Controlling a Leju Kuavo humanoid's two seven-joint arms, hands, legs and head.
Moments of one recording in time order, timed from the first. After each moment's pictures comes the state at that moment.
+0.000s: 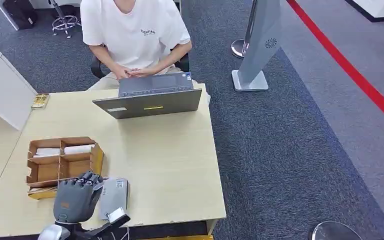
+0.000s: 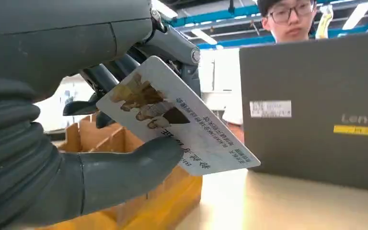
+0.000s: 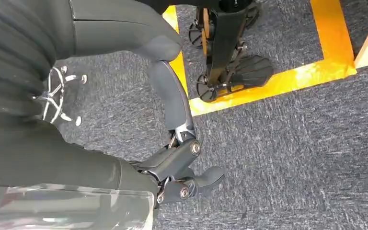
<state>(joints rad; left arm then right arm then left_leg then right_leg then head) 0.05 0.16 -0.38 -1.39 -1.06 0.54 -0.19 -0.09 0.07 -1.13 -0.22 0.92 -0.03 -0.12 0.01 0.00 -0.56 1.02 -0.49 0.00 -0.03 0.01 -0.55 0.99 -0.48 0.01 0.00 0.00</state>
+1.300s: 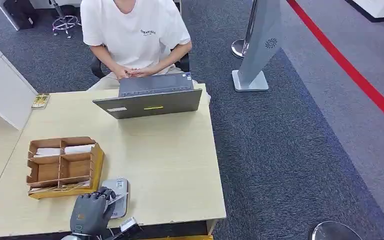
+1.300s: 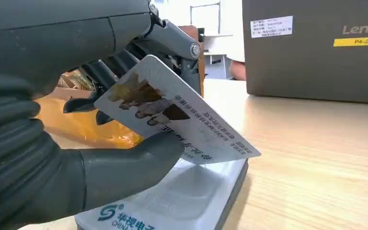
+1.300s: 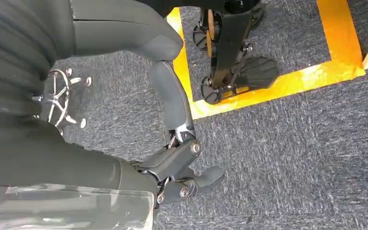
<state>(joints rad) 0.08 0.15 -0.47 -1.28 -0.99 0.51 -0.12 -0.09 0.08 -1.14 -0.22 0.93 -0.03 -0.10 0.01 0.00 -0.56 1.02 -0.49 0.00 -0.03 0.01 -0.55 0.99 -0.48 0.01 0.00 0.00</state>
